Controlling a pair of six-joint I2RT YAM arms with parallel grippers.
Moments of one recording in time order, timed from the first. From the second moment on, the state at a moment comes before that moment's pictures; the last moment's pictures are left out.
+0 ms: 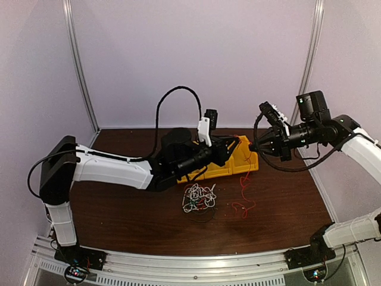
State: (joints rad) left arm -1.09 1.91 1.30 0.71 -0.05 -0.41; right arm 0.44 1.16 1.24 -0.72 -0.89 -0.45
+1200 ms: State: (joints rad) left arm -0.74 1.51 0.89 0.81 -0.29 -0.47; right arm 0.44 1.10 1.14 -0.69 -0.91 -0.45
